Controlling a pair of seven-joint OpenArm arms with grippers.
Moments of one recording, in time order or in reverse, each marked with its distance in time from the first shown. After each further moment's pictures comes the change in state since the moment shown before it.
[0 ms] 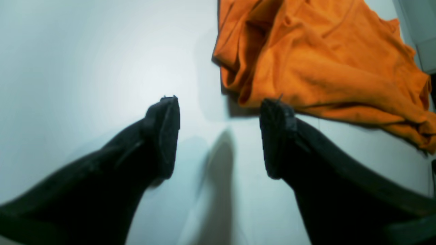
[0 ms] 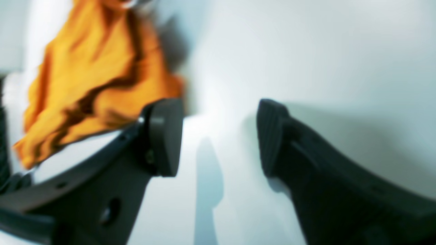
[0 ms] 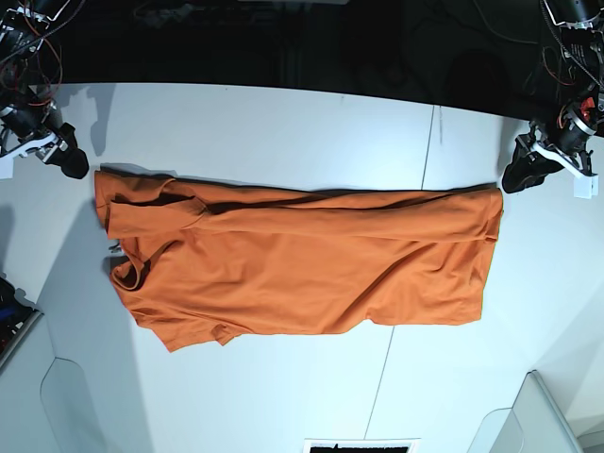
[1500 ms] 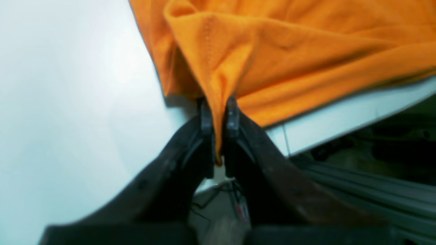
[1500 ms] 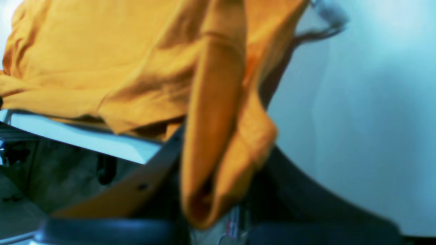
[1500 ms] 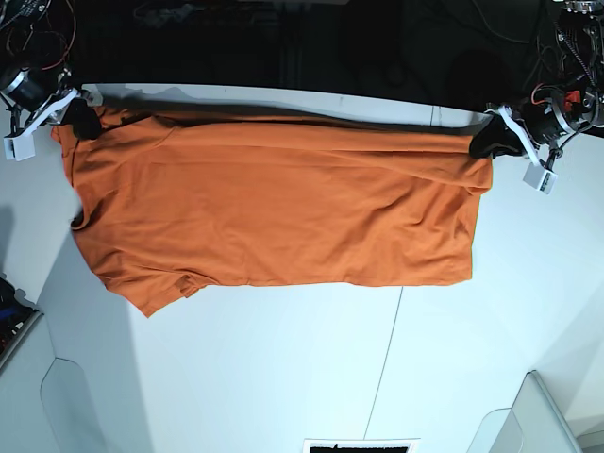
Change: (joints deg) left arm 8.2 -2.8 10.1 18.1 1.5 0.0 10.9; right arm -13.6 -0.5 -3.6 22.0 0.5 1.0 -6.7
